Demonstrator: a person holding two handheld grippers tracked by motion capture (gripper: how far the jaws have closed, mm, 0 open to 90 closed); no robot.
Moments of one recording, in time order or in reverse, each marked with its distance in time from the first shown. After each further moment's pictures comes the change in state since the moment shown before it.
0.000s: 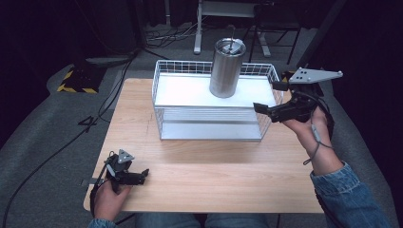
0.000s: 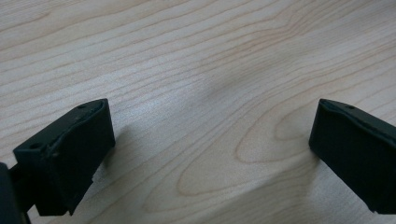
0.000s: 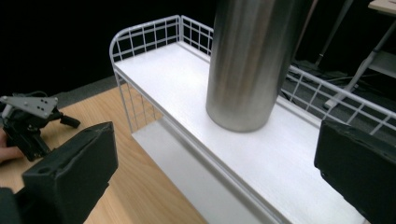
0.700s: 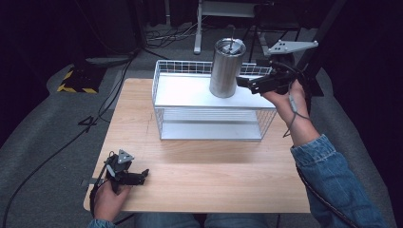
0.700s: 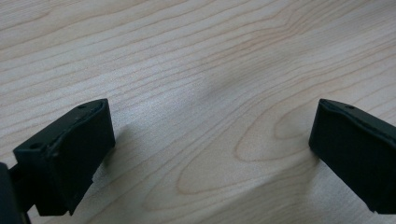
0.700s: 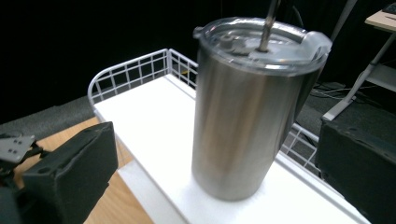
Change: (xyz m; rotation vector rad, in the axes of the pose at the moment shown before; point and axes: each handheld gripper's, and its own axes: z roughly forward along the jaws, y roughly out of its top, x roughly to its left) left arm 0.000 -0.001 -0.001 -0.001 0.004 0.001; right arm -0.016 0.054 0.050 -0.023 -0.006 -0.006
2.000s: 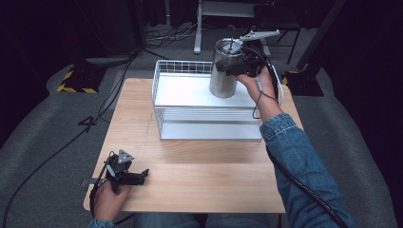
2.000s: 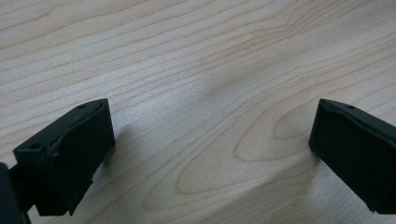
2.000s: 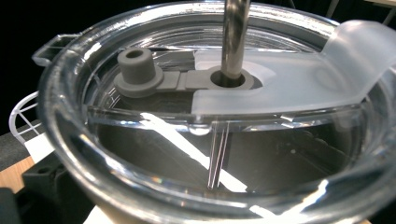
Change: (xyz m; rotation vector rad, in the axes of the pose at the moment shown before) left arm 0.000 0.000 0.000 0.000 0.001 0.001; right arm -0.031 0.011 0.094 0.033 -0.038 0.085
